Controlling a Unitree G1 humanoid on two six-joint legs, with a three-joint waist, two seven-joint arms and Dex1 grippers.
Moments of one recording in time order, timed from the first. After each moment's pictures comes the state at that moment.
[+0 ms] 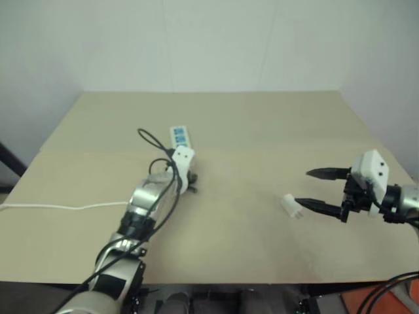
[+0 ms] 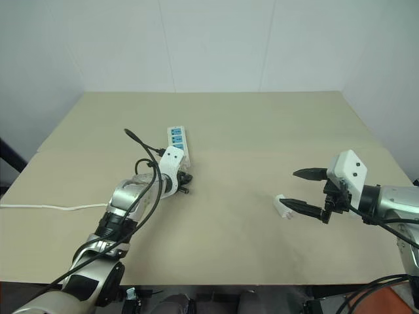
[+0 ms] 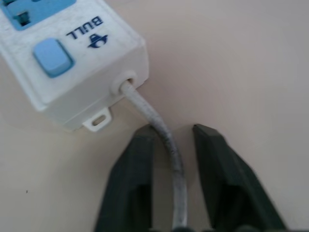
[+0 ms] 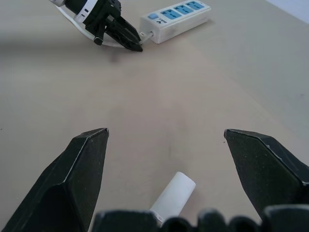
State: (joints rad) left arm -0.73 0.23 -0.13 0.21 -0.16 0.96 -0.24; right arm -0.14 -0.95 -0.32 -0.26 0.52 0.42 1.12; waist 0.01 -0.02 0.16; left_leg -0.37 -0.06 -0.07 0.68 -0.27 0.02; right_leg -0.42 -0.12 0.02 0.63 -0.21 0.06
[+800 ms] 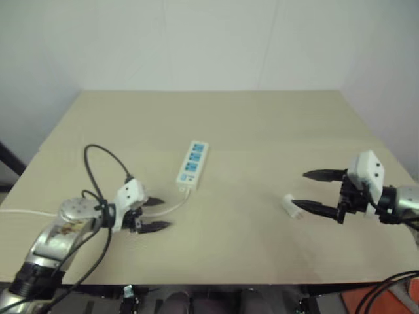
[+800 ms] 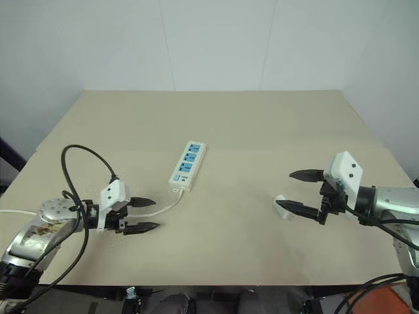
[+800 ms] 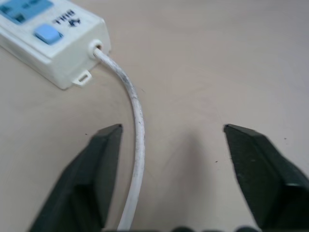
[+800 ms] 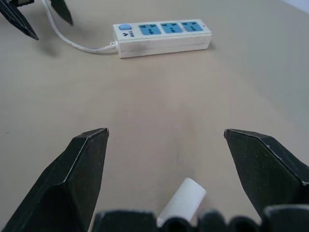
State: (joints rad) left arm -0.20 0.82 -0.01 -0.13 -0.36 0.37 -1.12; right arm -0.15 -0.95 -0.29 -0.25 0.53 0.42 1.11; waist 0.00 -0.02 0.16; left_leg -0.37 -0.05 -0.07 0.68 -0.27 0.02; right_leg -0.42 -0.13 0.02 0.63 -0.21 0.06
